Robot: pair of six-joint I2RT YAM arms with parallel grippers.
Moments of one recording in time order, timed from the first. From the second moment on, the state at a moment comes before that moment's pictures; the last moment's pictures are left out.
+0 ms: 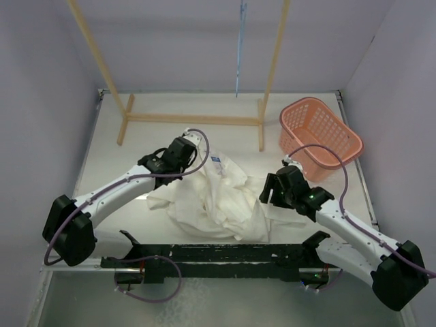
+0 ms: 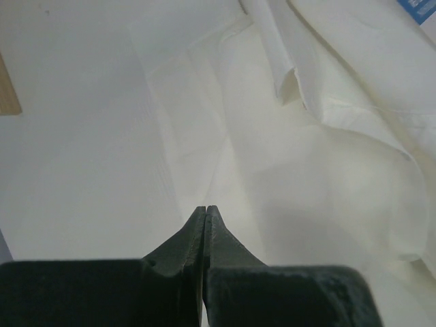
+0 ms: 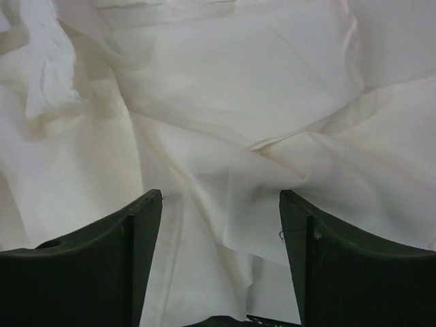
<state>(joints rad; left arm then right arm) -0.68 1.34 0.97 -0.56 -0.47 -0.03 0.58 0.93 0.54 -0.56 0.16 0.72</state>
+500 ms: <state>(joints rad) -0.68 1.13 0.60 -0.36 -0.41 -0.47 0.58 0.94 0.40 -0.24 -0.07 0.70</state>
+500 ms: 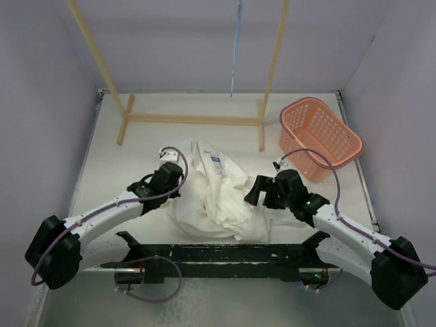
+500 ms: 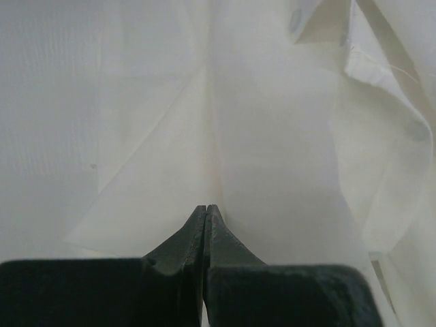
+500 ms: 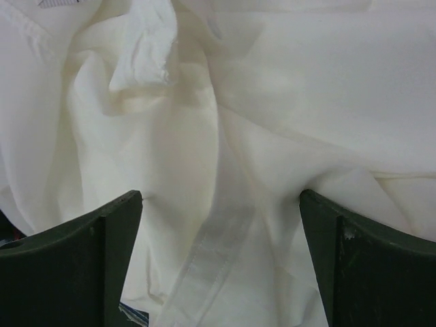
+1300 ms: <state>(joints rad) -0.70 1.18 0.32 0.19 -0.23 -0.67 0.58 1.34 0.44 0.25 -0.30 0.75</state>
